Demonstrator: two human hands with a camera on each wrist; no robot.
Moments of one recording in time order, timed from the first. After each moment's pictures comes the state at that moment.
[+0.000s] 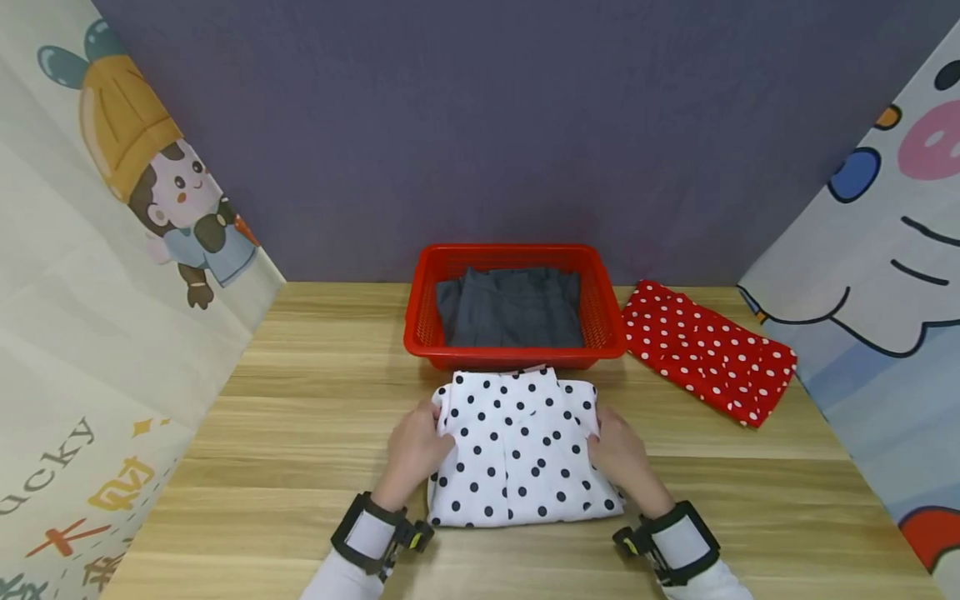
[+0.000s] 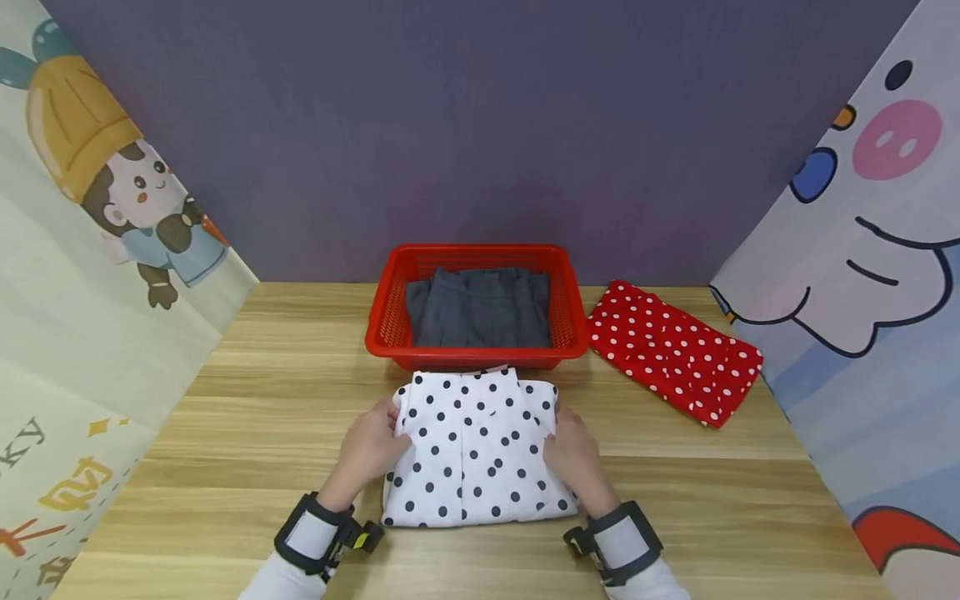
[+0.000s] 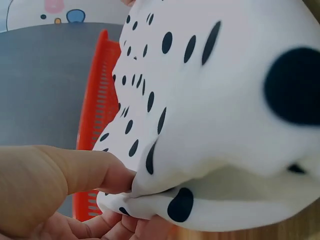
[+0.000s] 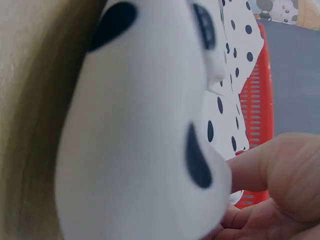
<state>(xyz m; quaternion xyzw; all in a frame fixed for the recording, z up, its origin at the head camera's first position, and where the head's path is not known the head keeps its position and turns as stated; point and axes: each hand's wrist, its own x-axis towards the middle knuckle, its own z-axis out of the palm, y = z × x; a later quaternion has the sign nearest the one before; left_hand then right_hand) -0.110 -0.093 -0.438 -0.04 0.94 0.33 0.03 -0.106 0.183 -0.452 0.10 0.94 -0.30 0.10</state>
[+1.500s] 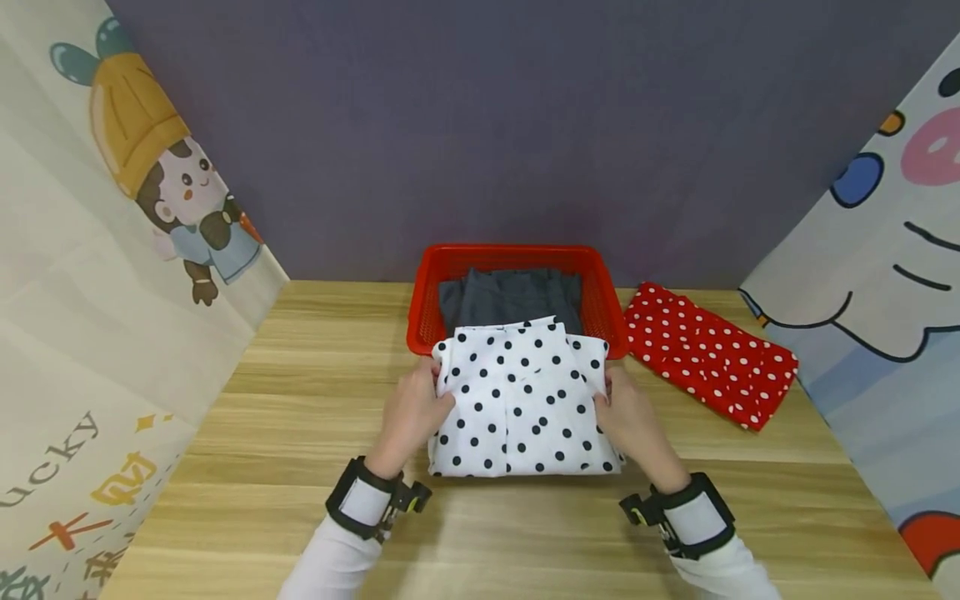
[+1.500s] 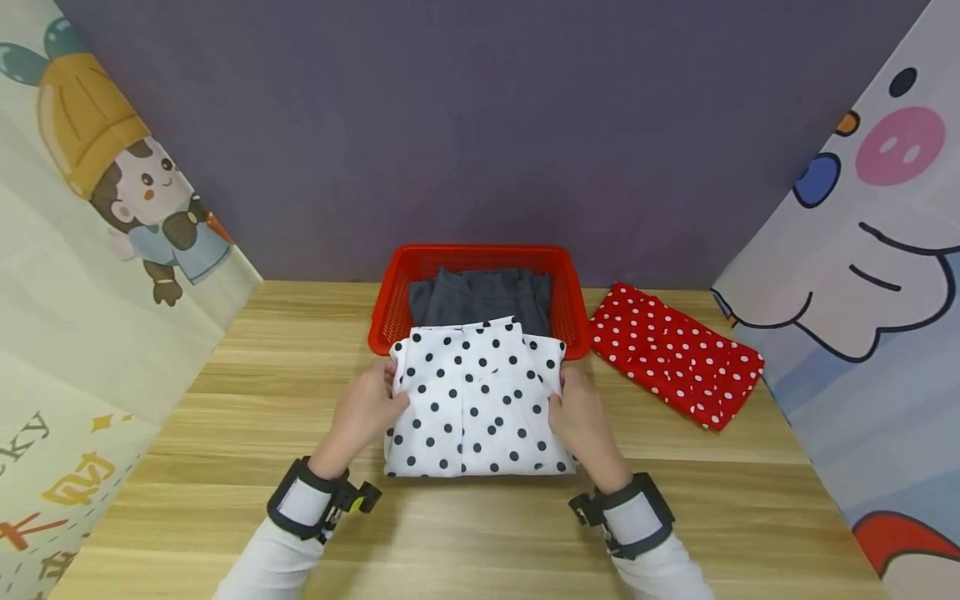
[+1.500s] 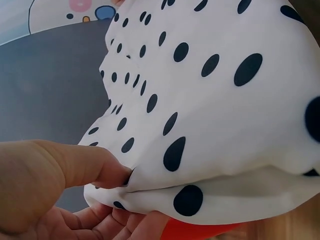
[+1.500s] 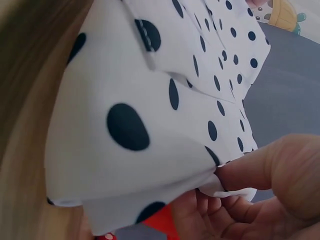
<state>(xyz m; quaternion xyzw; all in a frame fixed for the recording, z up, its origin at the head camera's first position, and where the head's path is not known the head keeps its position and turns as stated) -0.129 -0.094 -0.388 0.02 0.94 0.32 -0.07 -0.119 0.184 -0.396 0.03 0.95 -0.30 -0.01</state>
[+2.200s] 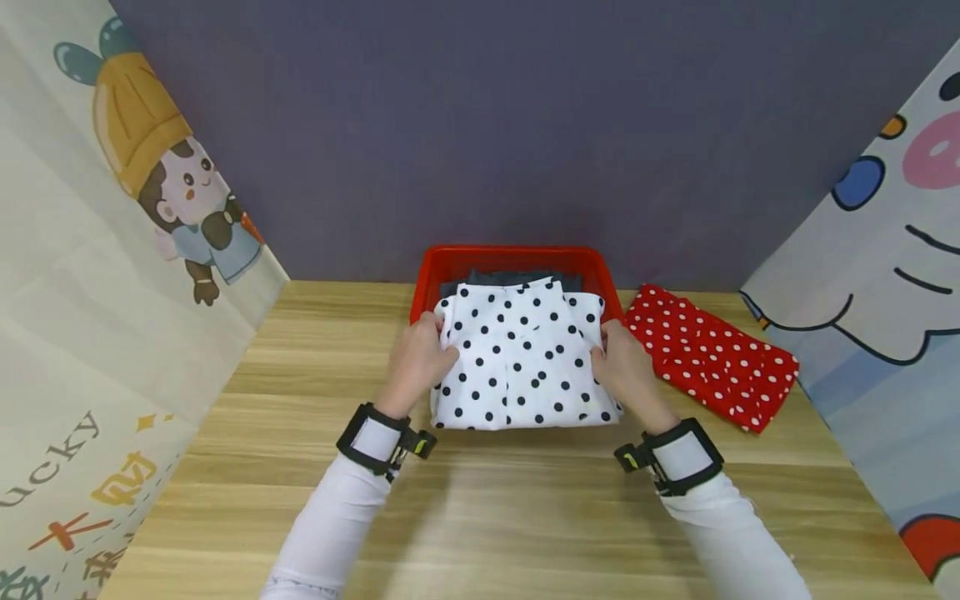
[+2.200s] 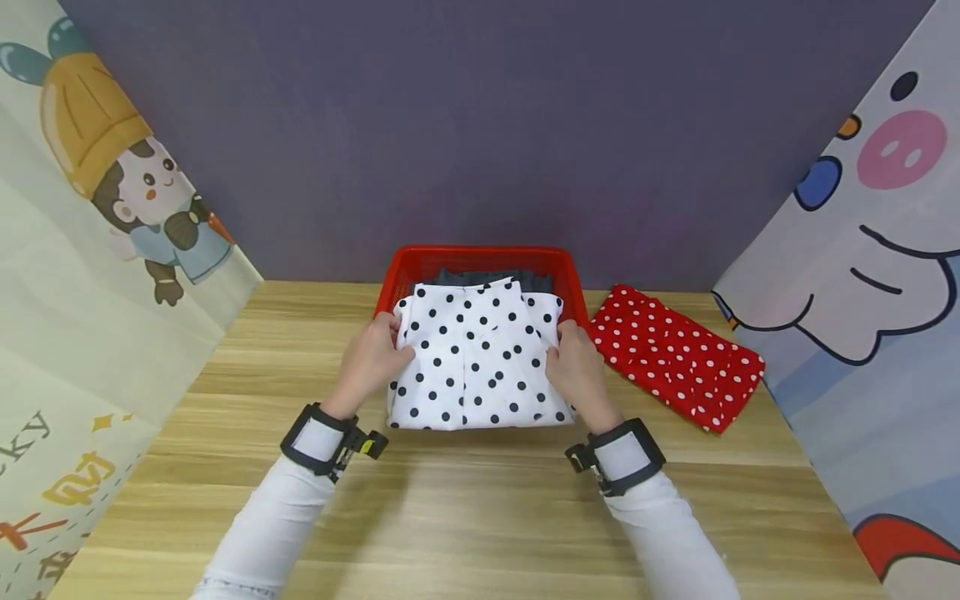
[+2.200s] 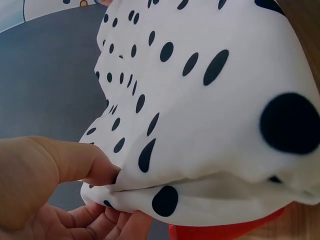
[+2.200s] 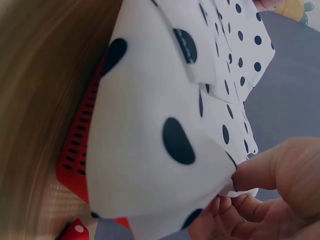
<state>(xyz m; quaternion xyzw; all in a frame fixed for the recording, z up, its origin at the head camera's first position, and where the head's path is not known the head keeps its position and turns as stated) -0.183 -0.093 -0.362 0.03 0.95 0.30 -0.10 -0.163 0.182 -0.369 0.00 0.95 -0.29 -0.08</state>
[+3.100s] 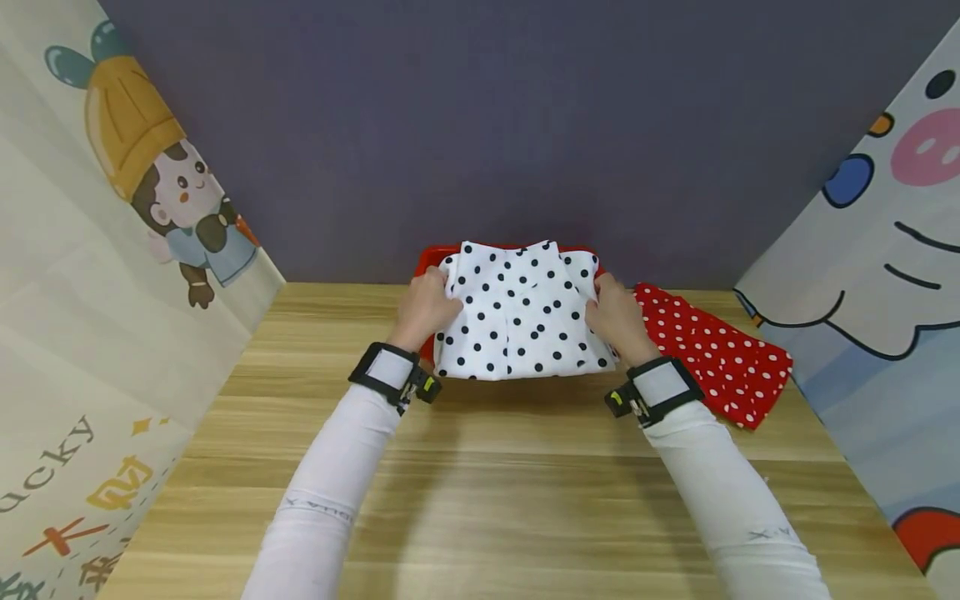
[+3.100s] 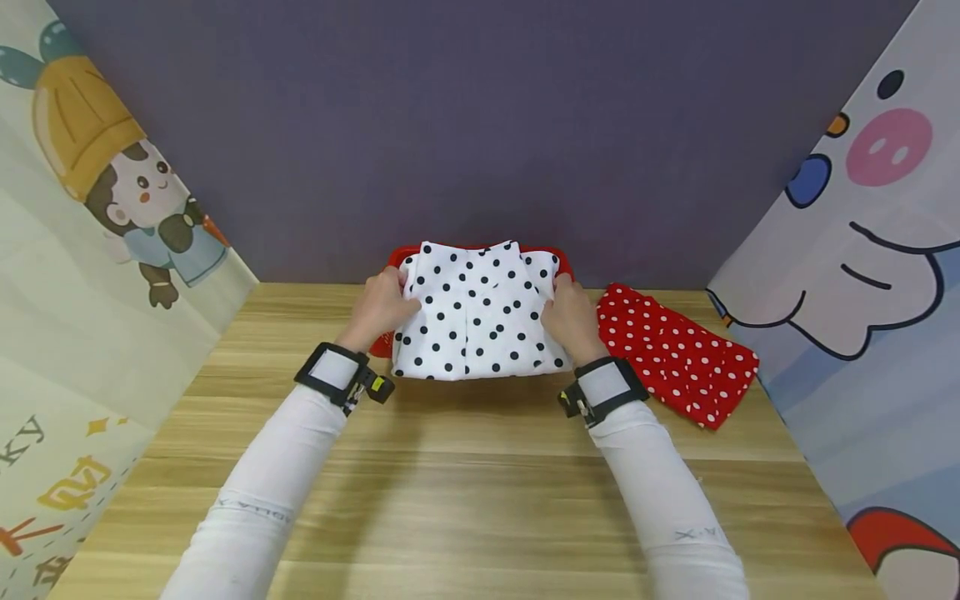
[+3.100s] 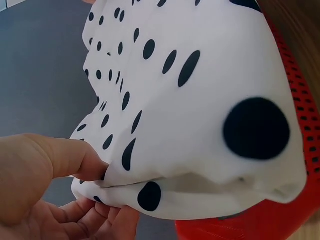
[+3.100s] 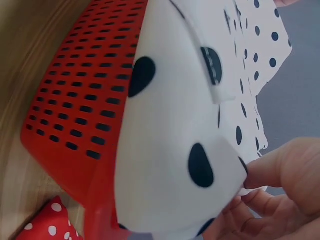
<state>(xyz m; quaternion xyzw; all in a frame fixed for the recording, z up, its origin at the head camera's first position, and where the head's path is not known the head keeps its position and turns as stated) -0.241 -0.081 -0.327 0.03 0.96 0.26 -0.07 -0.223 0.187 -0.340 -0.01 0.96 -0.27 -0.10</state>
